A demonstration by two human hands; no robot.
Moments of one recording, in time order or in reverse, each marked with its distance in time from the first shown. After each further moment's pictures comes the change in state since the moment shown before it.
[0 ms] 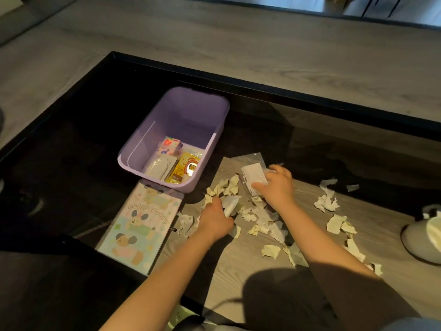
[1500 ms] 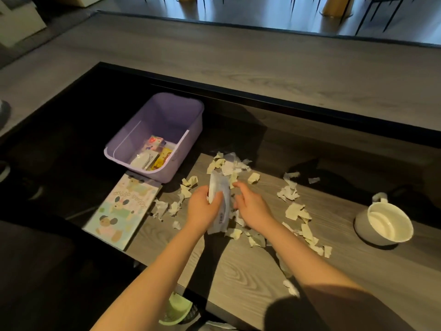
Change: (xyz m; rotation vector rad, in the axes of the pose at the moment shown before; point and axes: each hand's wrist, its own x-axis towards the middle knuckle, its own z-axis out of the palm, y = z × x) left_hand -0.078 0.064 0.038 -0.307 0.404 0.250; right_hand -0.093 0.057 -0.034 0.330 -0.277 -0.158
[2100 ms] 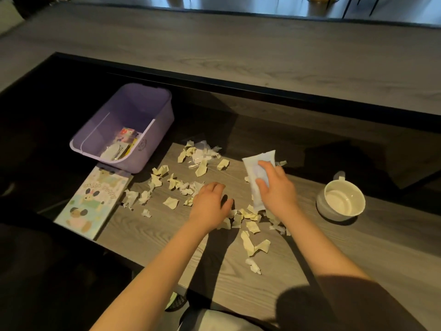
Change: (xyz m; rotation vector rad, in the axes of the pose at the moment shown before) left_hand -0.036 0.038 0.083 0.576 -0.255 0.232; right_hand -0.039 0.084 -0.094 -0.236 0.325 0.005
